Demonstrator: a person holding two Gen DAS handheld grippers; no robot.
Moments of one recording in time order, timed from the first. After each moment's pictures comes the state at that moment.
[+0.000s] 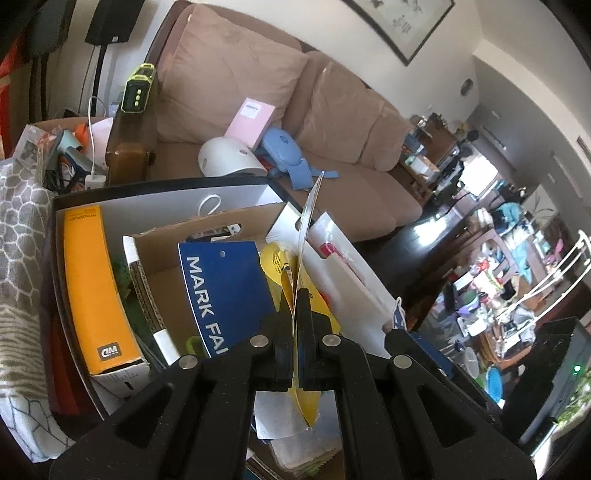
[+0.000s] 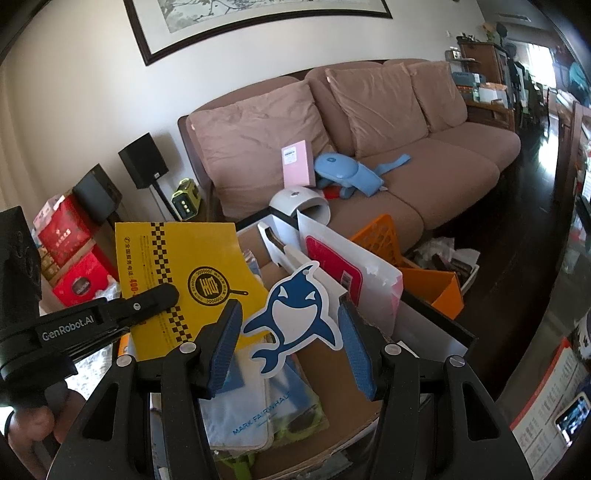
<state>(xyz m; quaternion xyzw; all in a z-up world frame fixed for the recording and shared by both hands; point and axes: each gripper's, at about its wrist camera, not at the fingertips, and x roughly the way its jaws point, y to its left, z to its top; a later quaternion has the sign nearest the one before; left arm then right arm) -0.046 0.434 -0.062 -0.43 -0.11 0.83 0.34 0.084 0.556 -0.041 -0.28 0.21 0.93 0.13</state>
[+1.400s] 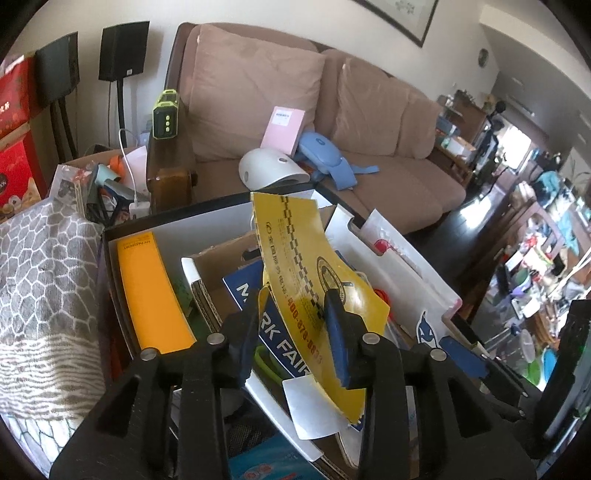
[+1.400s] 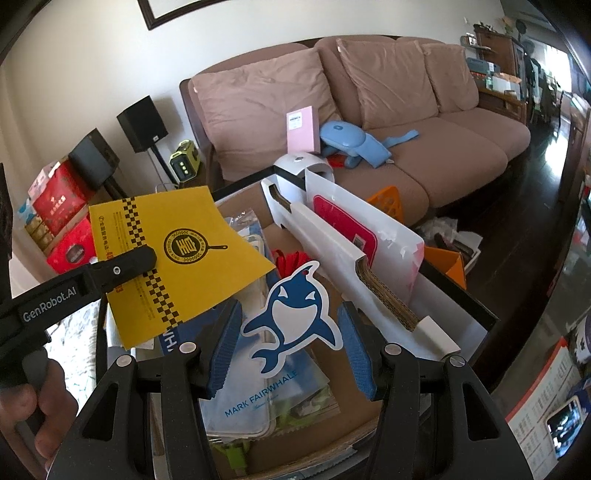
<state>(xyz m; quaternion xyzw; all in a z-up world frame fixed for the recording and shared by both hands) -0.043 0.427 -0.057 -0.42 -0.02 0.86 0.28 0.067 0.548 -0.066 -0.35 0.19 0.91 0.11</state>
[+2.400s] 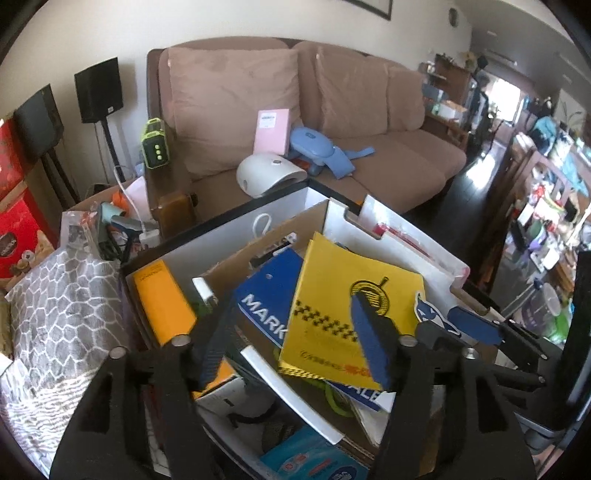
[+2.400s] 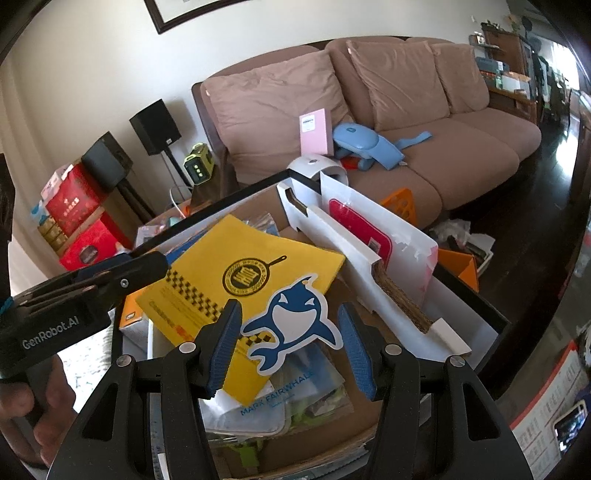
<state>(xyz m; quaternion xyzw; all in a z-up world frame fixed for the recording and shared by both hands) -0.033 0.430 -0.039 -0.39 0.08 0.87 0.29 0.067 0.540 -0.062 -0.34 0.20 0.92 0.09</state>
